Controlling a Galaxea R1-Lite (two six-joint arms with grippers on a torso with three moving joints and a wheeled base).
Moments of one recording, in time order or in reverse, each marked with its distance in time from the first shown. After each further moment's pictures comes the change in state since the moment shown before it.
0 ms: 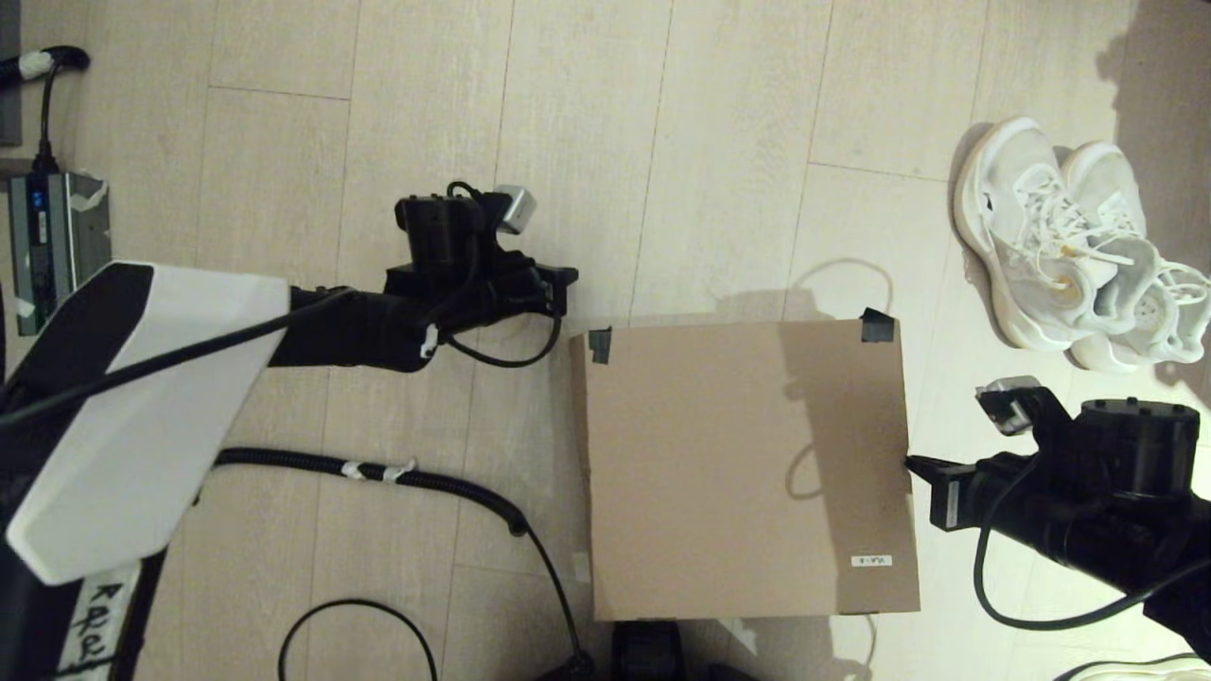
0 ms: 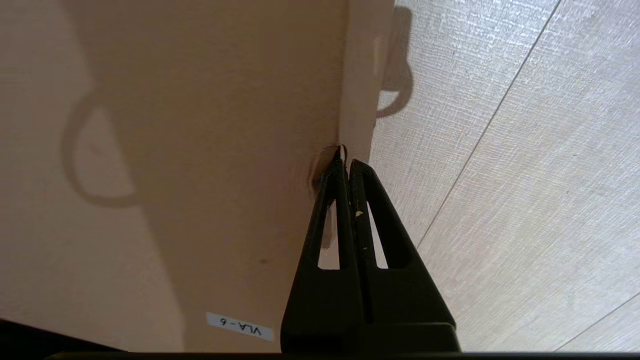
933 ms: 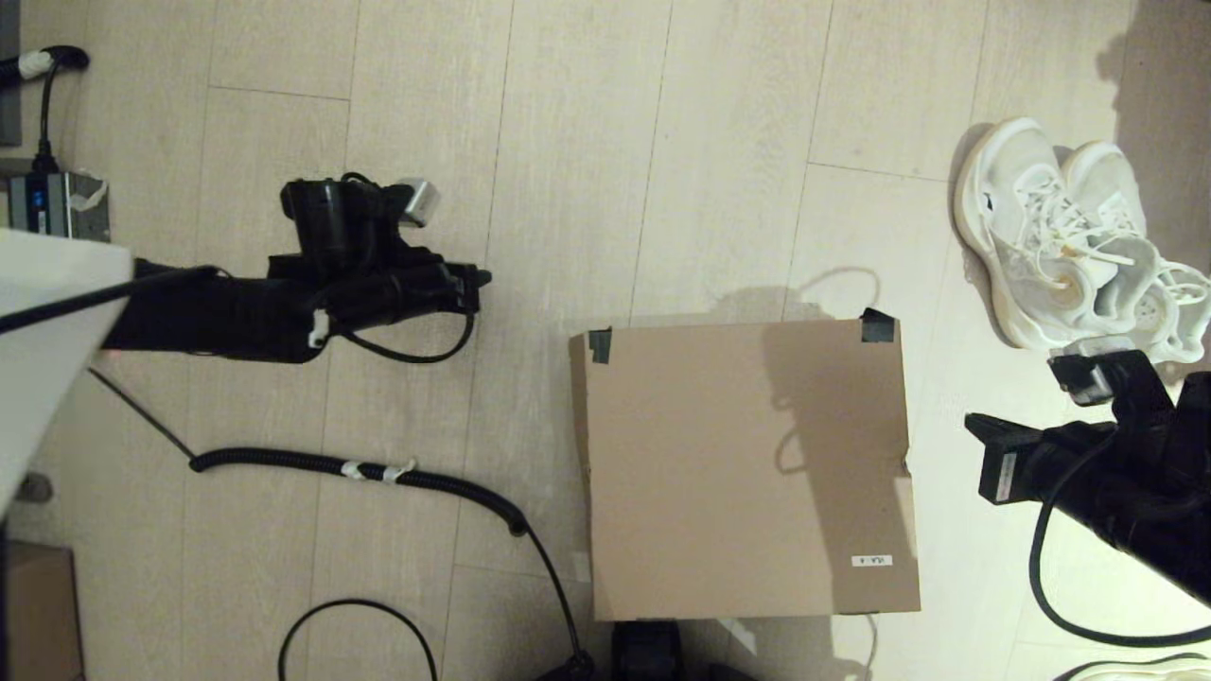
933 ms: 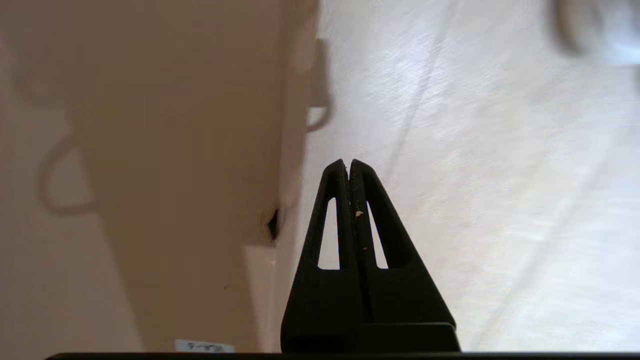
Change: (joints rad) left arm 0.171 -0.221 0.291 0.019 0.028 -0.001; right arm 0.033 -0.224 0.023 0.021 -0.201 -0.069
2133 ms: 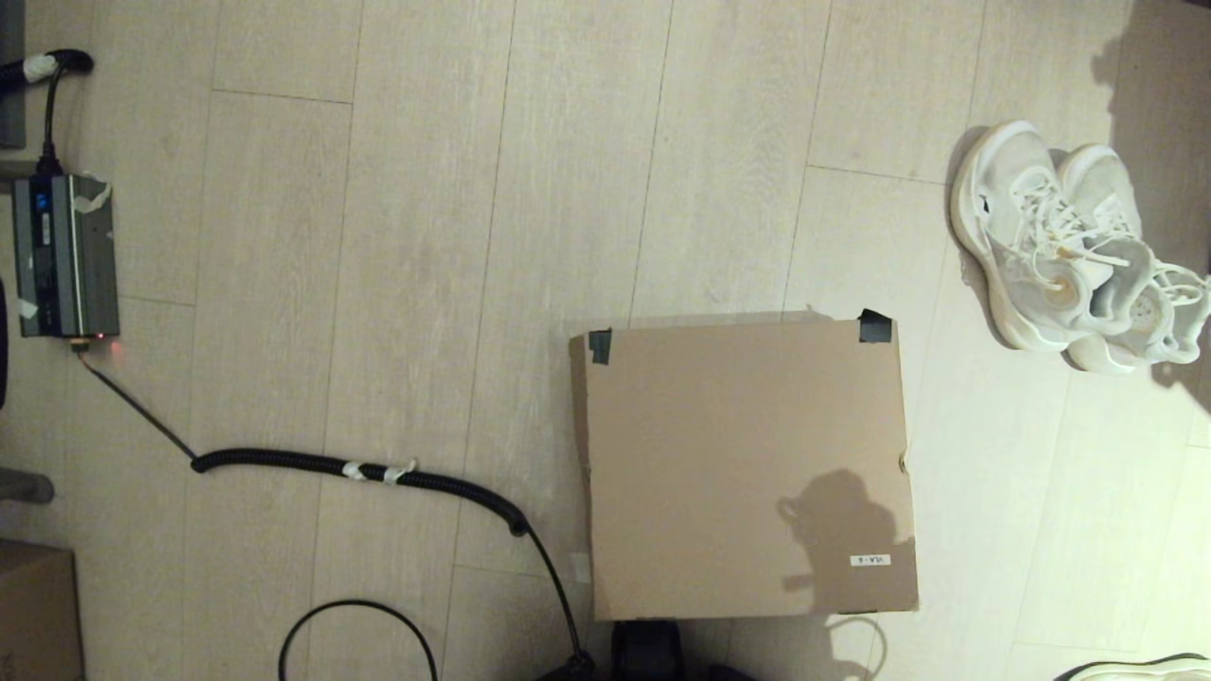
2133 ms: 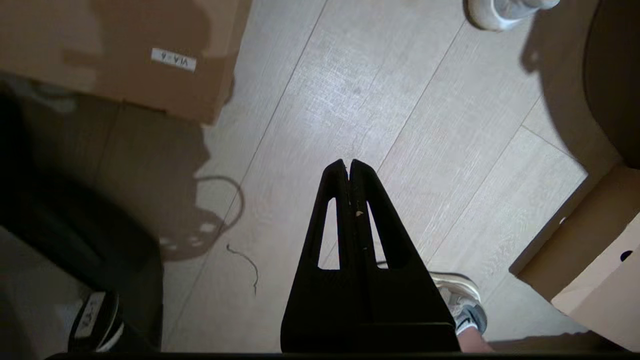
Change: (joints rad) left arm 0.395 -1.615 1.459 0.400 0.076 -0.016; right arm -0.111 -1.459 0.282 1.051 0.009 -0.295
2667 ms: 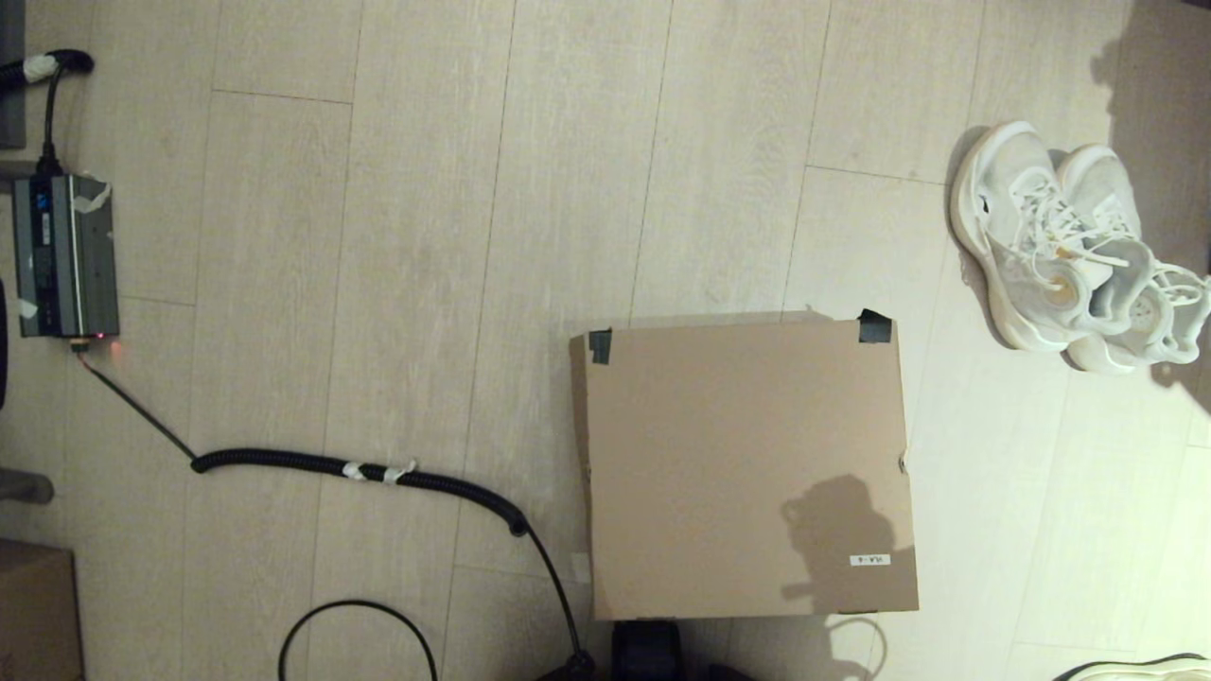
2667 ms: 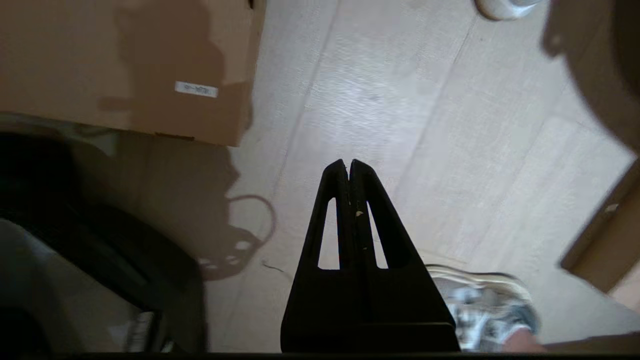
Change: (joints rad) left arm -0.194 -0.145 0.073 0.037 0.166 0.032; right arm -0.001 -0.048 -0.010 0.033 0.024 0.119
